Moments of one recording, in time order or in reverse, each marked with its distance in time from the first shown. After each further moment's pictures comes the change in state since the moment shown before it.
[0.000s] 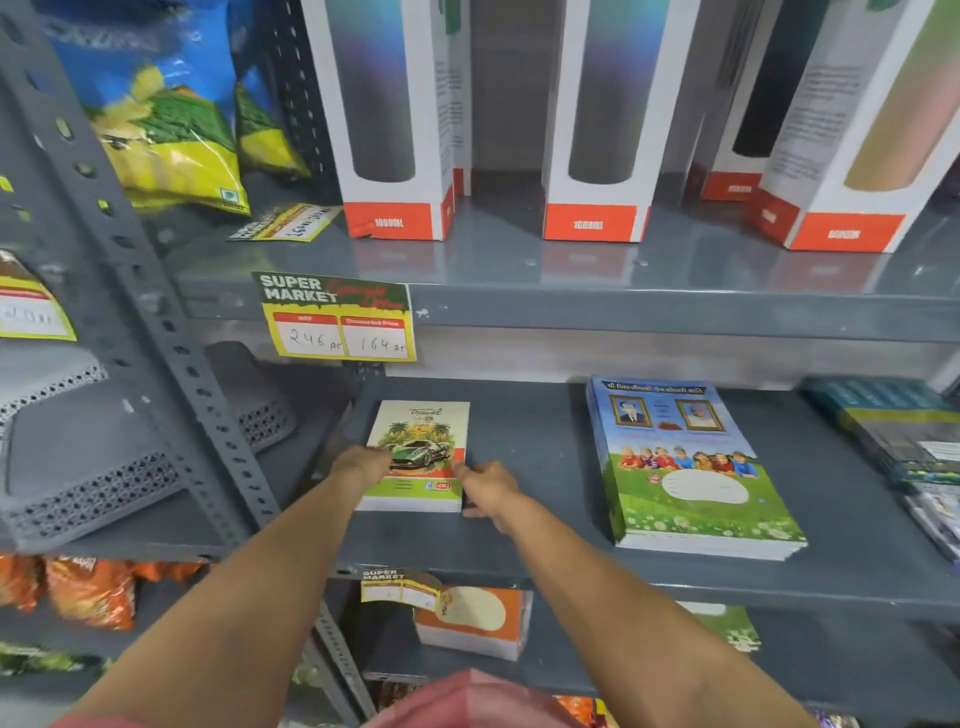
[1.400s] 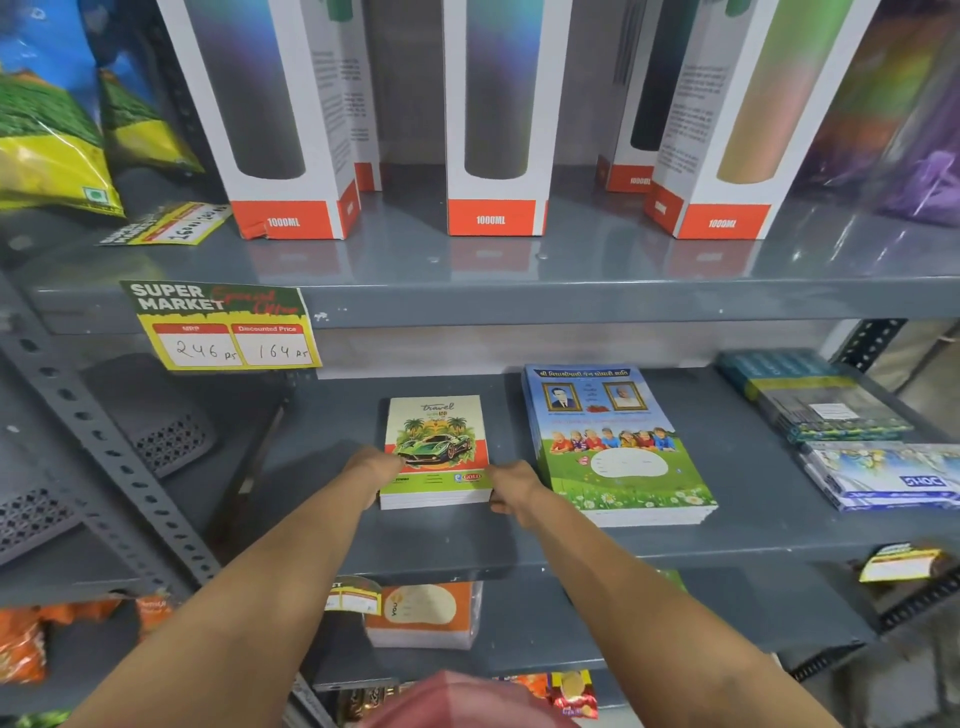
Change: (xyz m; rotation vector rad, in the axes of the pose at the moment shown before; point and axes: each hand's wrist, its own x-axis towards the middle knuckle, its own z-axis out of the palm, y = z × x) left_hand -0.030 0.053 0.069 -0.275 -0.229 0.019; right_hand 0.000 0.044 -0.093 0.194 0.172 0.131
